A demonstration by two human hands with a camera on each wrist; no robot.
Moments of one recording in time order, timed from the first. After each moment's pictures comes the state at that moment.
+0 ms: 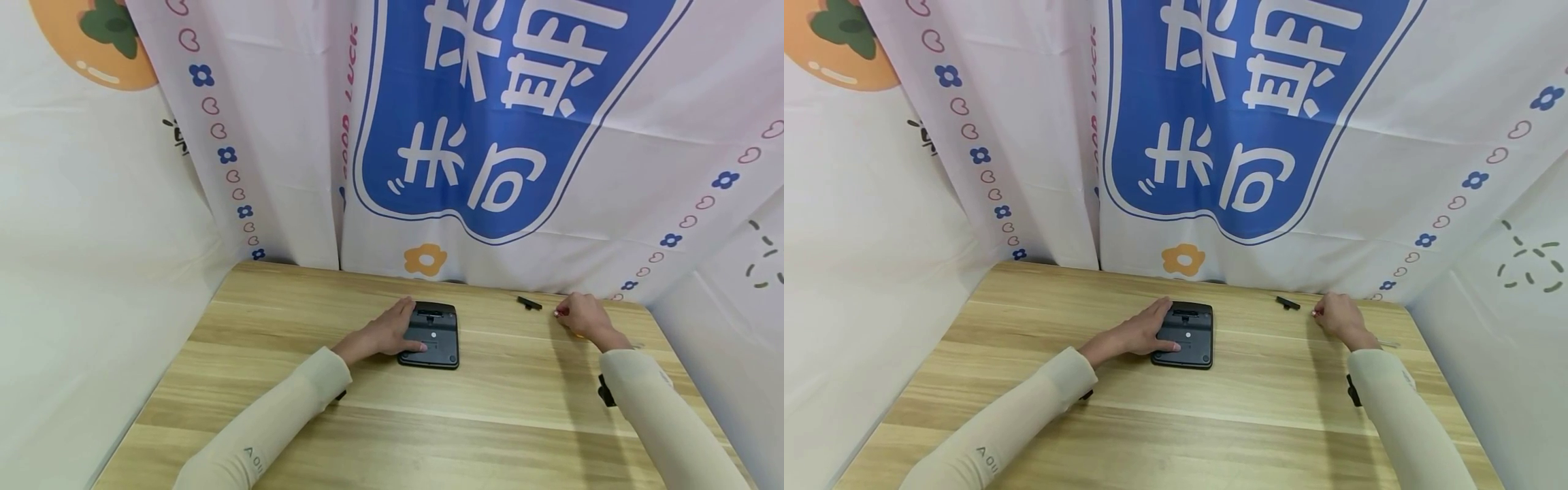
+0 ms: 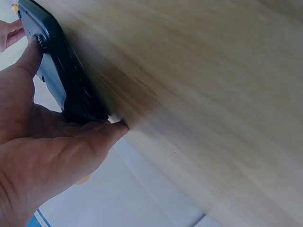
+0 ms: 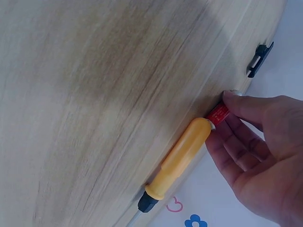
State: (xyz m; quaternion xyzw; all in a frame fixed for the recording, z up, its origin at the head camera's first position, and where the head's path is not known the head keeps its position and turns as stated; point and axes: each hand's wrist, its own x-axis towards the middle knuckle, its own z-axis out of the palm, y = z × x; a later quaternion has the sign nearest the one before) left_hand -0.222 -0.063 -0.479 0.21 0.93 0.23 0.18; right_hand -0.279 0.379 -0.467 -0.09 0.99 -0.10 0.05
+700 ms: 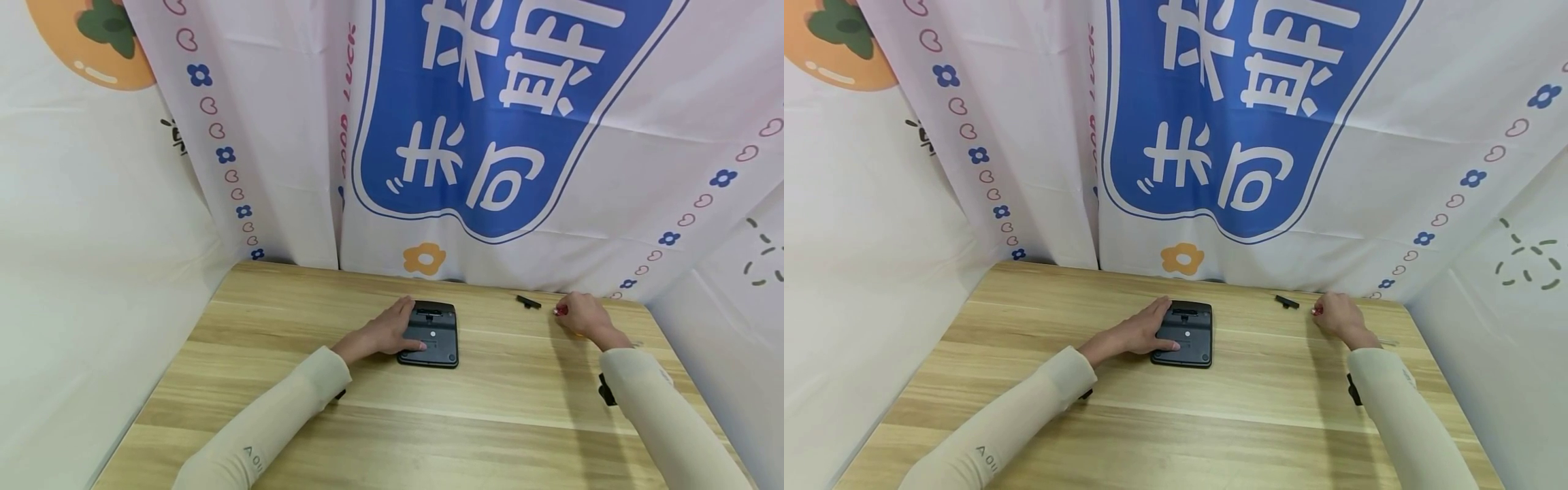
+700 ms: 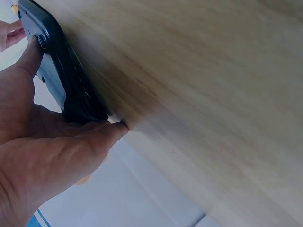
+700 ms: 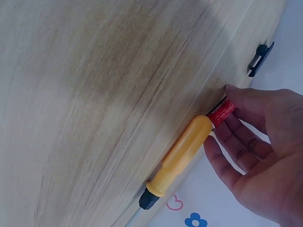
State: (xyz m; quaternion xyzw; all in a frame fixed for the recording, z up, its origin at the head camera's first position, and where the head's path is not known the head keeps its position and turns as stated) left_hand -0.223 -0.063 -0.477 0.20 0.93 0.23 0.18; right_hand -0.279 0.380 -0.467 -0.09 0.99 -0.10 0.06
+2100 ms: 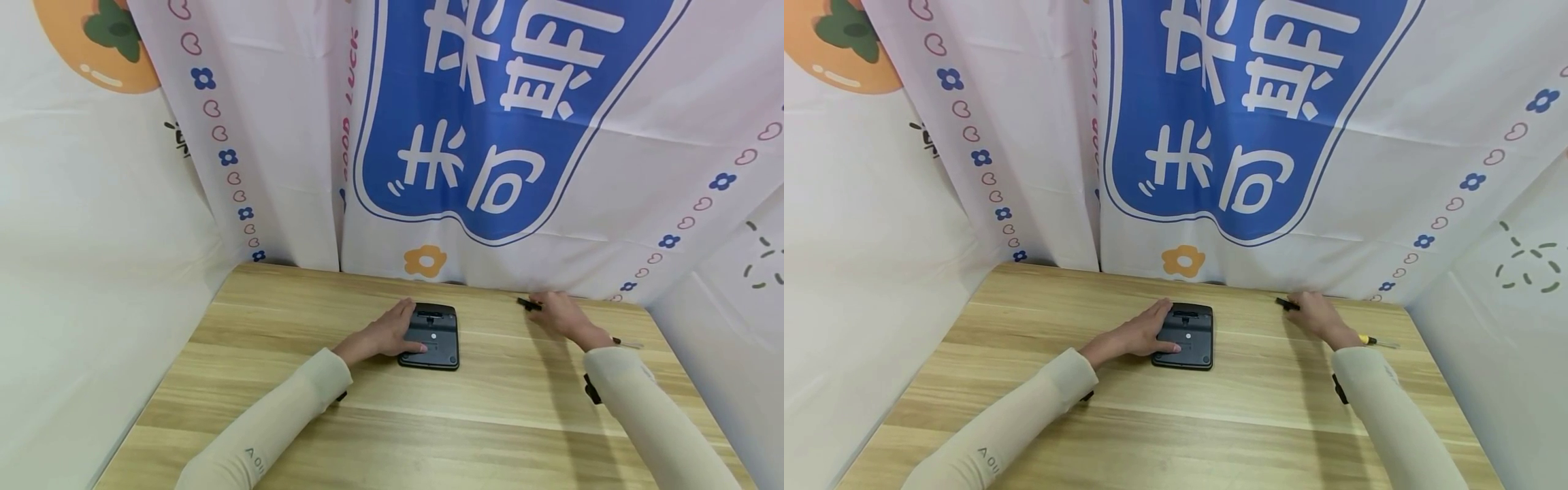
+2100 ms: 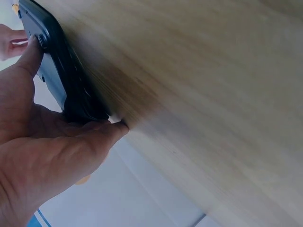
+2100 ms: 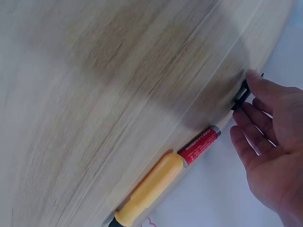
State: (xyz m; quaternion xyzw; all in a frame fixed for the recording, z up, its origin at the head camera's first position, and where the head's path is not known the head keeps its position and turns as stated) left_hand -0.222 -0.064 -0.479 0.21 0.93 0.24 0.18; right_hand -0.286 0.342 -0.473 -0.21 0.97 -0.11 0.01
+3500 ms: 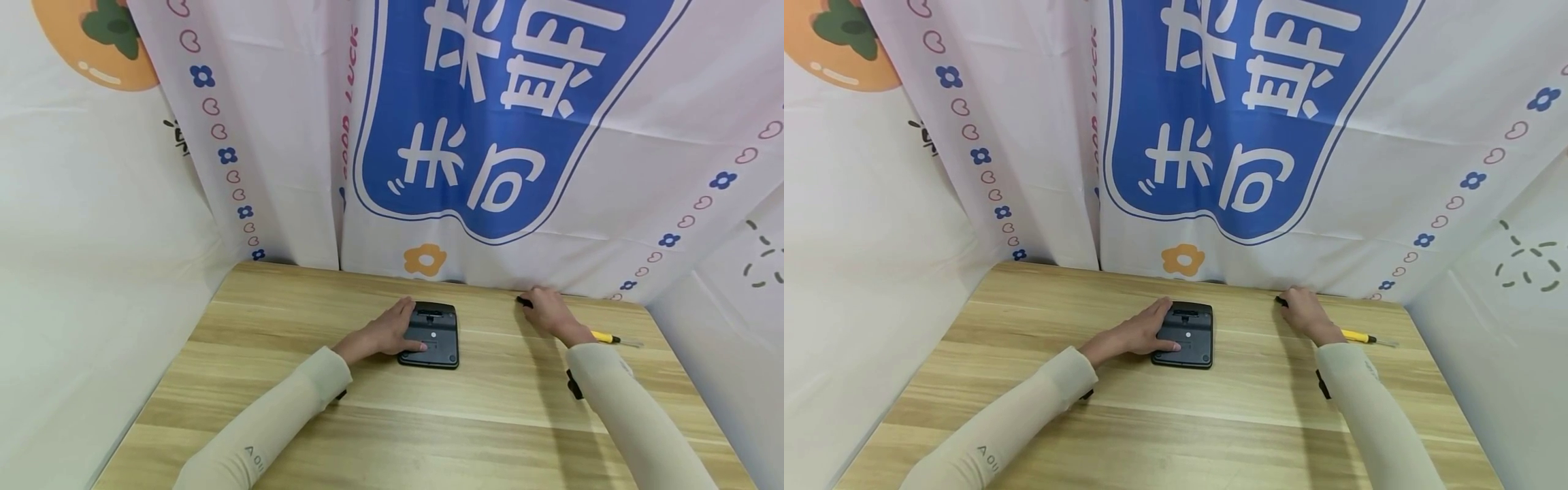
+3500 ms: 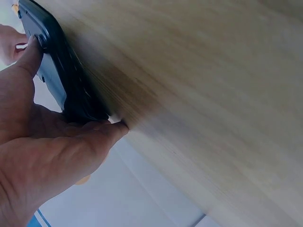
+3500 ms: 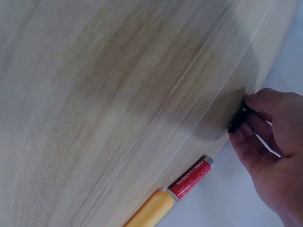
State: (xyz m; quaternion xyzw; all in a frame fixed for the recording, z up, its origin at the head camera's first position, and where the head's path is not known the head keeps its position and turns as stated) left_hand -0.222 -0.064 -0.479 0.21 0.93 0.23 0.18; right_hand -0.293 0.323 -0.484 -0.21 0.97 -0.09 -0.02
